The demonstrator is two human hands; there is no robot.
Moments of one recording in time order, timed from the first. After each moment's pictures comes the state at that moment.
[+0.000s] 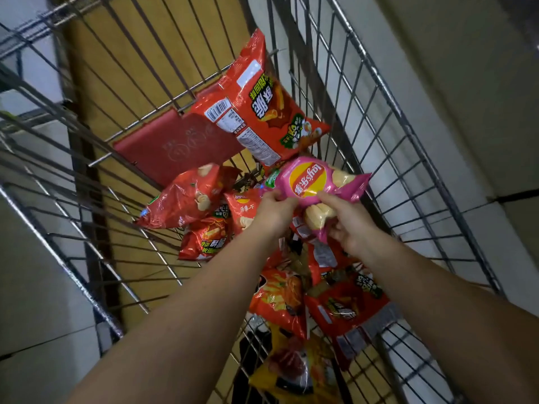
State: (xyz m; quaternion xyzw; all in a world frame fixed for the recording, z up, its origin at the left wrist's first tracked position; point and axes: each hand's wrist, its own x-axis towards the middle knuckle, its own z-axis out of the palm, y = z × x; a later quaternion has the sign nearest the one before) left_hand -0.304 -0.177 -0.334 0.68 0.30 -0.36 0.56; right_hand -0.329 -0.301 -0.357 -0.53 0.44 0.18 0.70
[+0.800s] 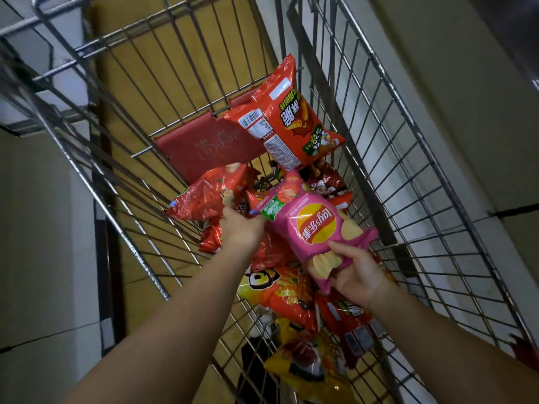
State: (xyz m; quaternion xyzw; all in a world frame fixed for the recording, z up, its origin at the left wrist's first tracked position) left_hand -0.336 -0.101 -0.320 0.77 0.35 -0.23 0.48; right_hand -0.406 -0.279 -0.344 -0.36 0.41 0.26 0.79
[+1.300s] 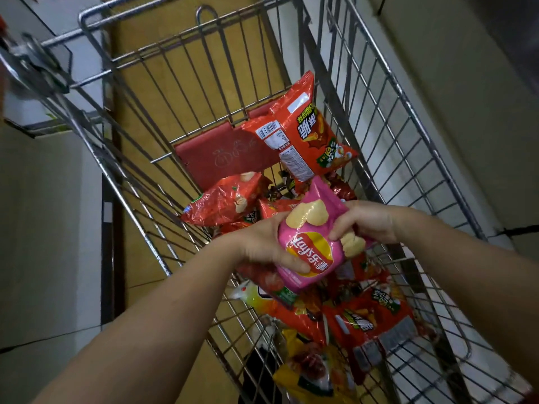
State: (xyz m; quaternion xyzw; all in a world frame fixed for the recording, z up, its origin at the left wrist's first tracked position) left_hand -0.323 -0.078 -0.295 0.72 0.00 -0.51 0.47; right_hand -0.308 -0.285 -0.288 -0.65 0.13 0.52 0.54
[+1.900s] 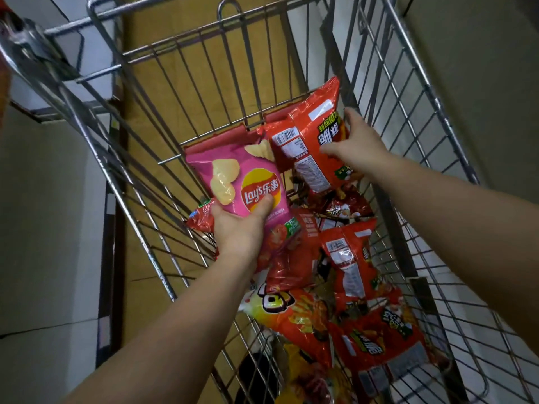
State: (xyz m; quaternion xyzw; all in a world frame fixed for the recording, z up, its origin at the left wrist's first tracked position) left_hand -0.313 -0.074 -0.309 0.64 0.41 -0.06 0.65; right_hand -0.196 -0.249 -0.282 -0.90 0.10 0.14 0.41
